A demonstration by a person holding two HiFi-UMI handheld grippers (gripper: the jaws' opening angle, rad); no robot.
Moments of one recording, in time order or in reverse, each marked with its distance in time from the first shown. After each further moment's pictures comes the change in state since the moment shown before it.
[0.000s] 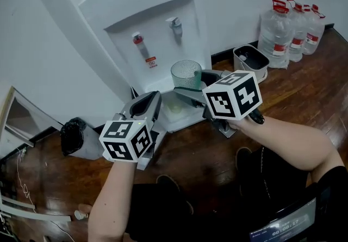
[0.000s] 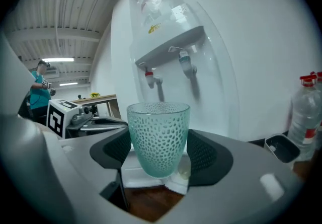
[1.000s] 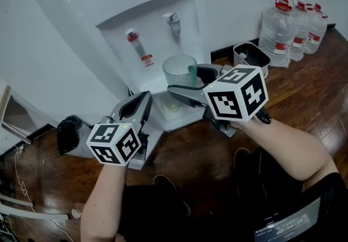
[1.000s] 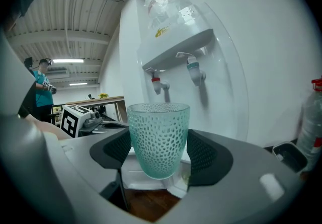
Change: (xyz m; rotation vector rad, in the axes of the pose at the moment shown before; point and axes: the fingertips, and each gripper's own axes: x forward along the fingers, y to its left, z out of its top) left arm -0.001 0.020 -0.004 -0.044 -0.029 0.013; right arm 0.001 0.008 0.018 -0.045 -0.026 0.095
